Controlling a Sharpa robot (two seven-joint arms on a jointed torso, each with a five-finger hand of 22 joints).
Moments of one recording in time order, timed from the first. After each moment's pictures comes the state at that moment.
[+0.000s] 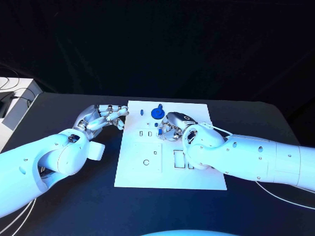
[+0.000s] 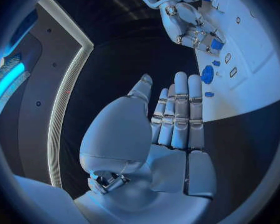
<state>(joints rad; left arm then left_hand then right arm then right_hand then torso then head) 0.96 -0.90 0.20 1.57 -0.27 -0.29 0.29 1.40 -0.04 0.02 0.08 0.14 1.03 0.16 0.06 0.06 1.15 0.11 0.06 0.06 1.17 0.04 0.68 0.34 0.15 0.93 0.06 1.06 0.33 1.13 -0.61 -0.09 1.48 -1.47 -0.50 -0.47 1.29 -0.02 0.11 -0.10 0.33 1.14 0.09 0.08 0.07 1.23 0.00 1.02 1.23 1.45 -0.06 1.16 1.00 0.06 1.47 -0.08 1.38 1.31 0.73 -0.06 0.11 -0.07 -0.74</state>
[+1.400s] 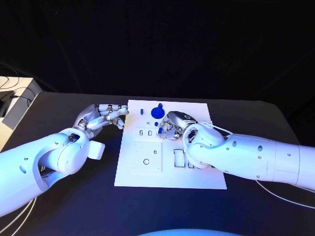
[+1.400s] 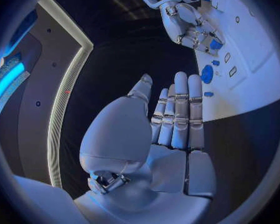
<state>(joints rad) 0.96 -0.90 0.20 1.57 -0.27 -0.29 0.29 1.40 -0.04 0.02 0.08 0.14 1.03 0.16 0.06 0.06 1.15 0.11 0.06 0.06 1.16 0.04 0.68 0.34 0.15 0.93 0.06 1.06 0.33 1.13 -0.61 -0.09 1.47 -1.47 -0.51 -0.47 1.32 -0.09 0.05 -0.01 0.33 1.06 0.14 0.07 0.07 1.18 0.03 1.00 1.17 1.44 -0.05 1.16 0.99 0.06 1.47 -0.07 1.37 1.31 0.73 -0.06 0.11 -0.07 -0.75</state>
